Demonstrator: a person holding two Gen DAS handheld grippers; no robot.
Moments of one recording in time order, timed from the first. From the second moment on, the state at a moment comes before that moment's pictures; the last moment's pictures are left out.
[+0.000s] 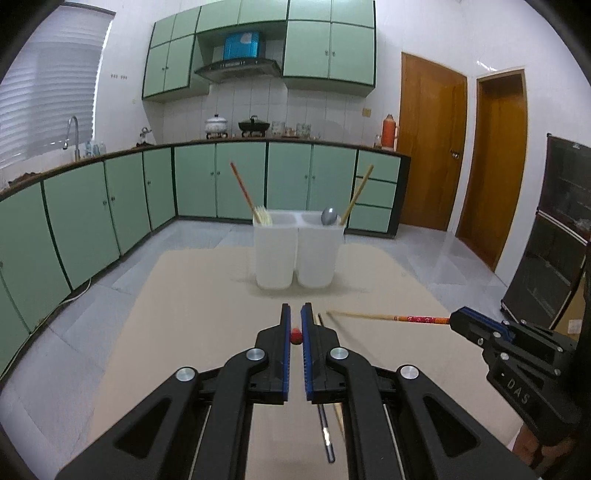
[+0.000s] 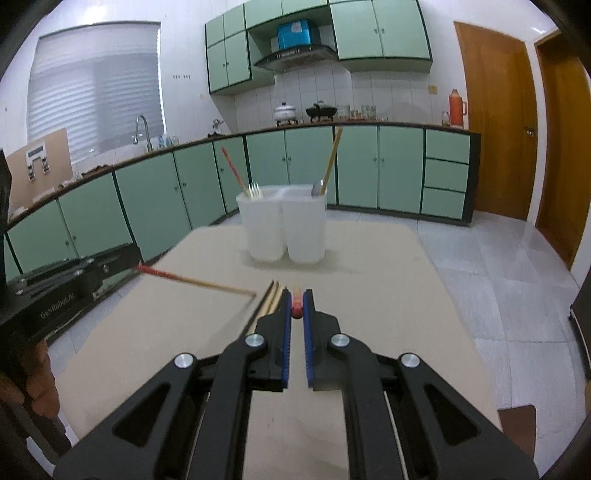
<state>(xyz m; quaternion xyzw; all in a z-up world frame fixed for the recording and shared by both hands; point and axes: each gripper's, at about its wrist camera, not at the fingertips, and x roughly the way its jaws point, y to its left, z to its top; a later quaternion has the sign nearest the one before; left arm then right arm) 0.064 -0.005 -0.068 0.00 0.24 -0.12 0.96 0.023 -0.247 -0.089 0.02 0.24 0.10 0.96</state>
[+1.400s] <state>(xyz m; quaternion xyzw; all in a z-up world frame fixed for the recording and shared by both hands) 0.176 -0.003 0.096 -0.02 0.07 -0.14 0.99 0.180 -0.267 0.103 0.02 0.13 0.14 0.98</state>
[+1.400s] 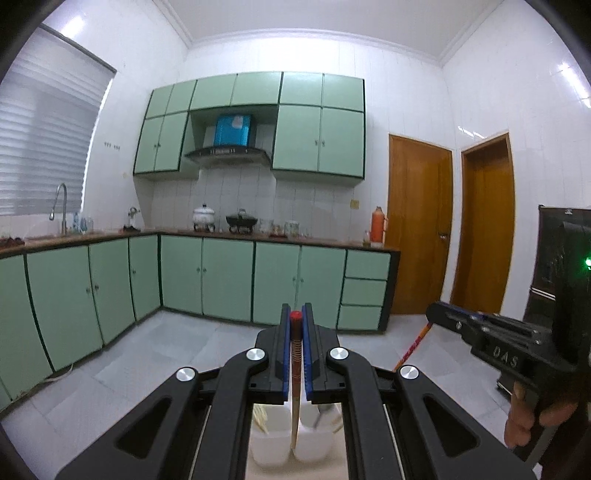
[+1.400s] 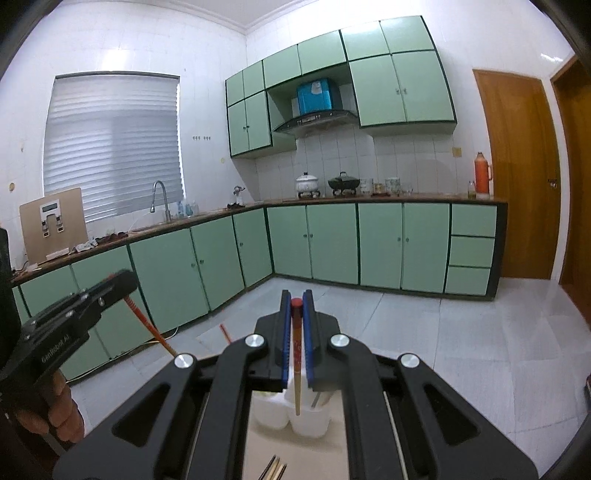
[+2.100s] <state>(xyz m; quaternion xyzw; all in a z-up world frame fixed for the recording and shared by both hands) 0.287 -0.028 0.011 0.00 0.18 -0.12 0.98 0.272 -0.244 0.024 -0.01 0.21 0.13 0.97</state>
